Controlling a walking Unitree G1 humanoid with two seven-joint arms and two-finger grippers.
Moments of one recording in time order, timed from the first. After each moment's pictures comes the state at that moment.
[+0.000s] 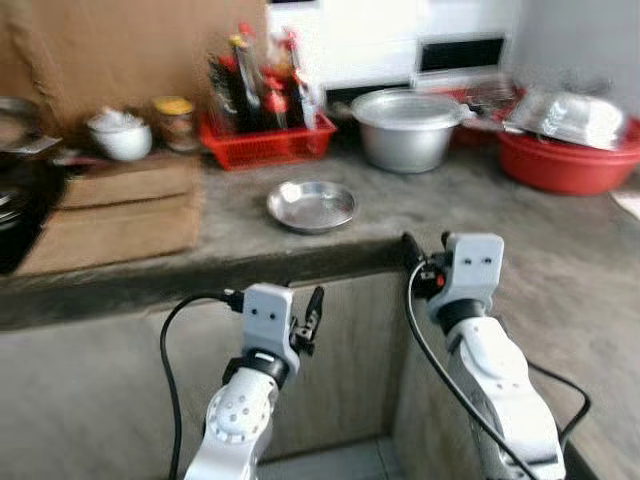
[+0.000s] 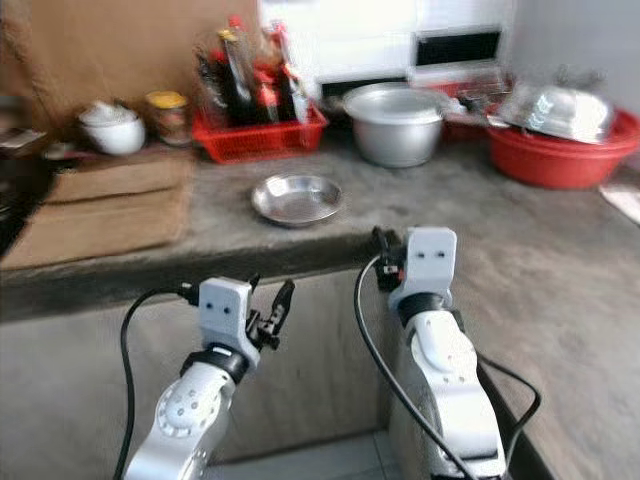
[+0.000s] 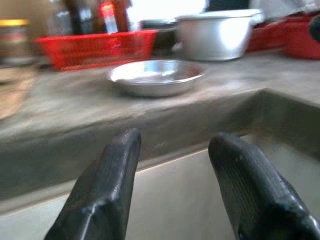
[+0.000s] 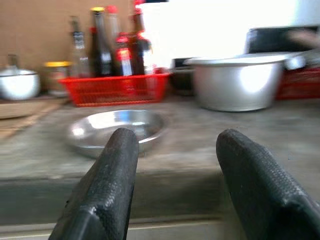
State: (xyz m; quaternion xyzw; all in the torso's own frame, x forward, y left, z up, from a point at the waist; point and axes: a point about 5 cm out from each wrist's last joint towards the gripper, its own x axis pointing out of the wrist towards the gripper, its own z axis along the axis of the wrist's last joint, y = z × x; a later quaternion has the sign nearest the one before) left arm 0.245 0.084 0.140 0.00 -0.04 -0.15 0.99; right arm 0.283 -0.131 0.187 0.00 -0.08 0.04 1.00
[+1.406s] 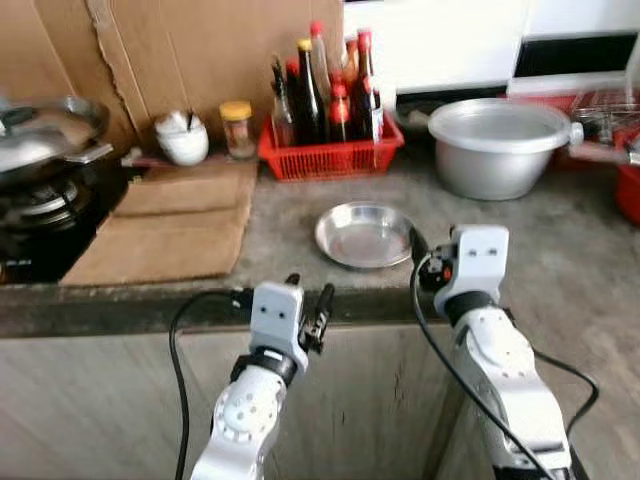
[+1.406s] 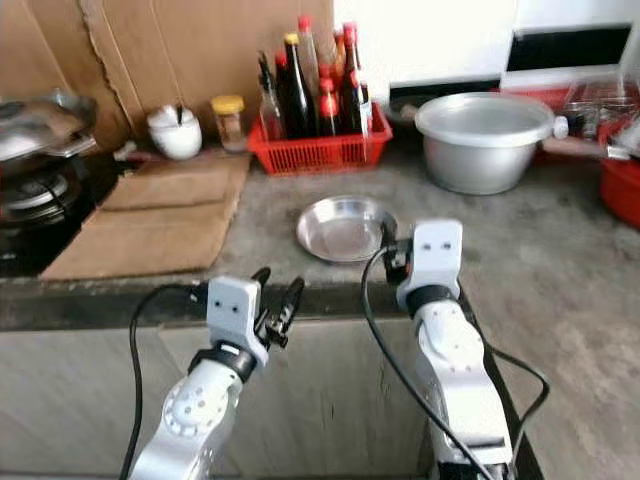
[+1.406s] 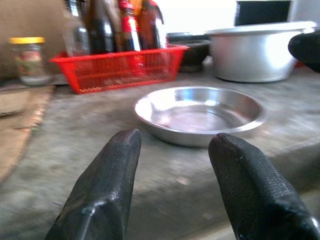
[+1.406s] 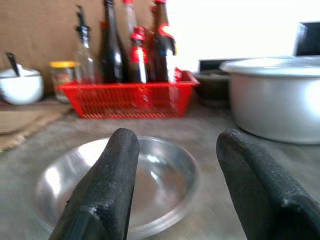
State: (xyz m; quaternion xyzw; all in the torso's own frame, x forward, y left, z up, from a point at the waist) left arm 0.247 0.081 0.145 0.01 -0.05 -0.16 0.99; right arm 0.289 -0.133 0.189 0.00 -0.08 0.04 1.00
